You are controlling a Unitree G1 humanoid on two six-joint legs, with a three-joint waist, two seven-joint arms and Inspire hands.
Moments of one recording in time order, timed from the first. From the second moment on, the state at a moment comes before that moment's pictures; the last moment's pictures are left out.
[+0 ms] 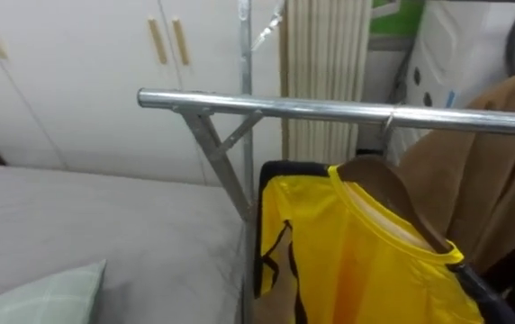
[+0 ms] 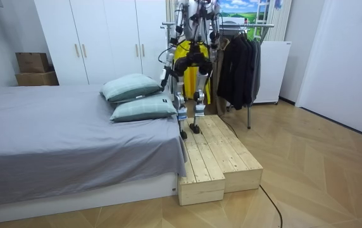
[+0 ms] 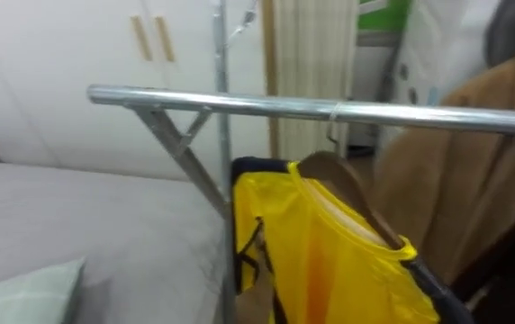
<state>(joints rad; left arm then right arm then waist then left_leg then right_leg) 0.21 0.17 0.05 1.22 0.15 0.10 0.04 0.04 -0.24 0.15 1.16 0.19 -0.02 0.12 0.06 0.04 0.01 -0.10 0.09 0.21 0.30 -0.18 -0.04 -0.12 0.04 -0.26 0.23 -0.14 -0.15</state>
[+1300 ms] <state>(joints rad) 0.28 0.20 0.12 1.26 0.08 0.14 0.03 0.03 -0.22 0.02 1.18 0.16 0.10 -0.01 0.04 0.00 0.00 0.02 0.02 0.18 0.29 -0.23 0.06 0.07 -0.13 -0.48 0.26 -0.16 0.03</state>
